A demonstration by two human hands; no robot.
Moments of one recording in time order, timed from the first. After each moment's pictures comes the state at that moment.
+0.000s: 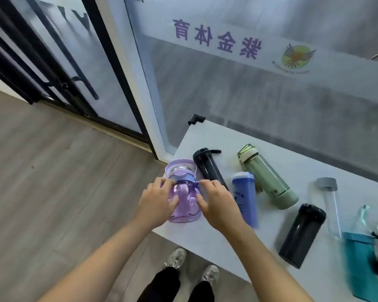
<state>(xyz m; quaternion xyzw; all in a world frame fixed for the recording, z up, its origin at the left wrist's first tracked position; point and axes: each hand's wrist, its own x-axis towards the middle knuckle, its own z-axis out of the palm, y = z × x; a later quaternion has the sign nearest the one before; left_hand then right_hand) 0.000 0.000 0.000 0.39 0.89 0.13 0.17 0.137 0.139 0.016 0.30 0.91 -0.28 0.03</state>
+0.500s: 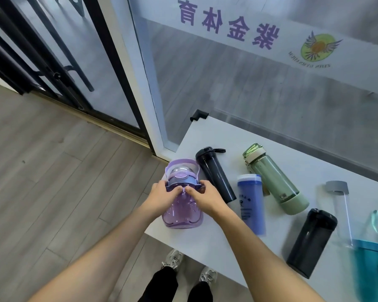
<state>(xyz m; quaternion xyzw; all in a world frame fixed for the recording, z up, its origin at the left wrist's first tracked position) -0.036 0.026 -0.043 0.10 0.83 0.32 0.44 0.081 0.148 -0.041 0.46 0.66 -0.59 0.09</state>
